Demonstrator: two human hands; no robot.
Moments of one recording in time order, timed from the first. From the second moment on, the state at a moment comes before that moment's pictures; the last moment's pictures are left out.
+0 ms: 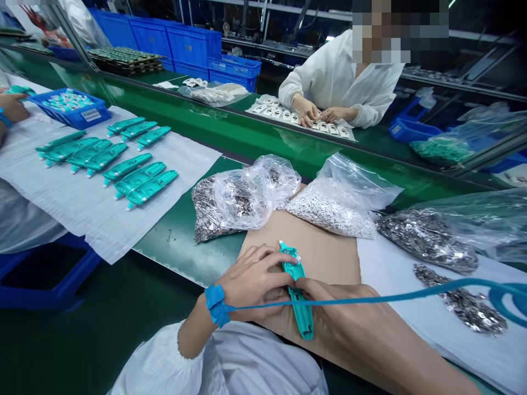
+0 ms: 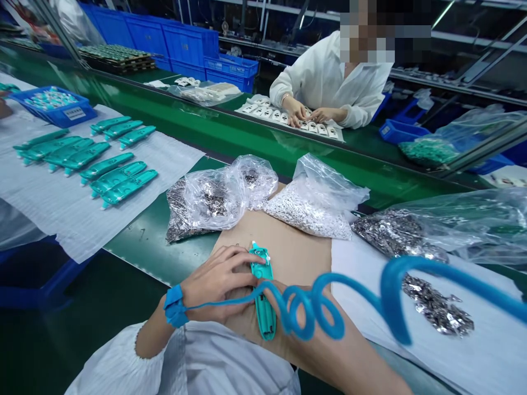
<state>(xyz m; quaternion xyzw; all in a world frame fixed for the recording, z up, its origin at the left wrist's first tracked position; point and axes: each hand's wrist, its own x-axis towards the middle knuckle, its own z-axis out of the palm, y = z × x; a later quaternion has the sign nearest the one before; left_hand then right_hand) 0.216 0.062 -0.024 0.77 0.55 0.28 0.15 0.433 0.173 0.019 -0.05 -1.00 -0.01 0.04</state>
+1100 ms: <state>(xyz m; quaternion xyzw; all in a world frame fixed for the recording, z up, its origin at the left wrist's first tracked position) 0.219 0.063 -0.021 0.79 0.55 0.25 0.11 0.370 0.151 0.012 -0.34 -0.45 0.72 0.39</state>
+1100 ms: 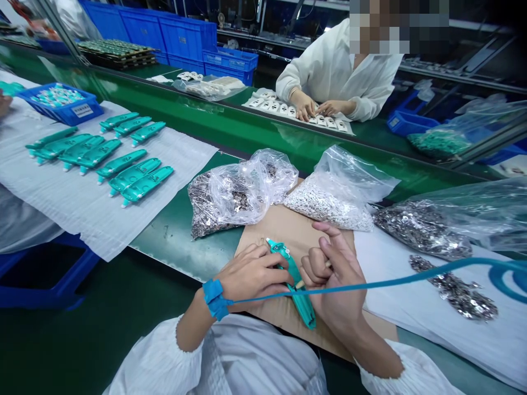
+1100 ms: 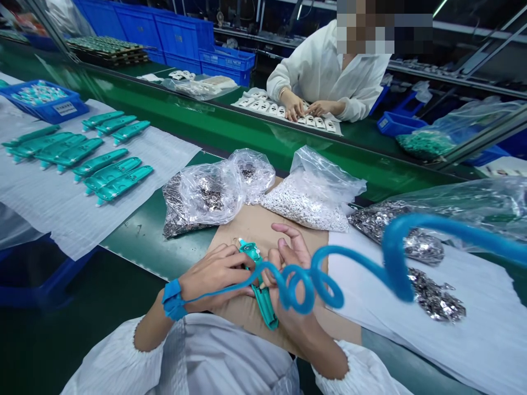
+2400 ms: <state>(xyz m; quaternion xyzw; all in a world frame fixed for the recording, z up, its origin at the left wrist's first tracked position) 0.221 0.062 -0.023 0.79 0.56 0.23 0.09 0.371 0.150 0.002 -0.32 -0.46 0.70 0.43</state>
